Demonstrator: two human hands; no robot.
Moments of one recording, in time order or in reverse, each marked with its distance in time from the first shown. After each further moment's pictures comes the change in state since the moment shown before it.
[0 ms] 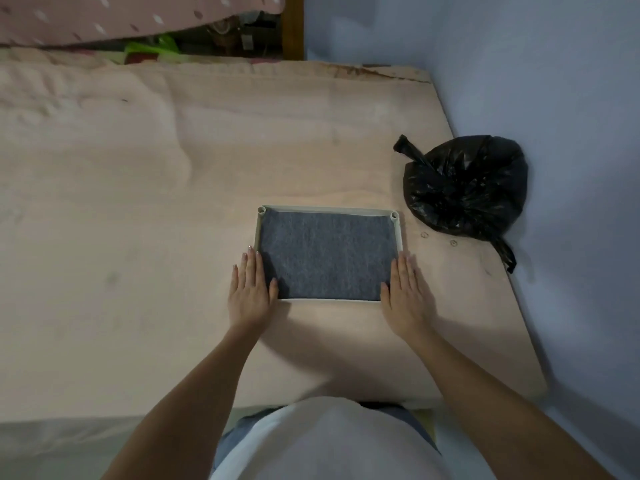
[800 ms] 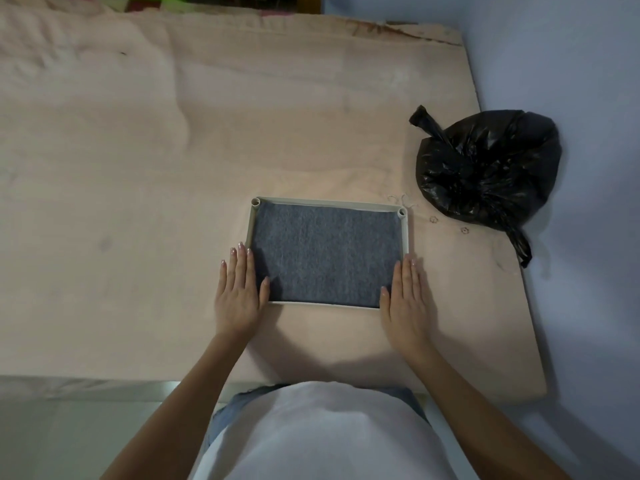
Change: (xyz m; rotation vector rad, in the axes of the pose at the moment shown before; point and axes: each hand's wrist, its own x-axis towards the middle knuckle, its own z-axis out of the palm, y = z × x) left_hand -0.048 0.009 -0.009 -0.025 0.019 -0.022; right_hand -0.037 0.005 0.004 0.136 0.103 -0.065
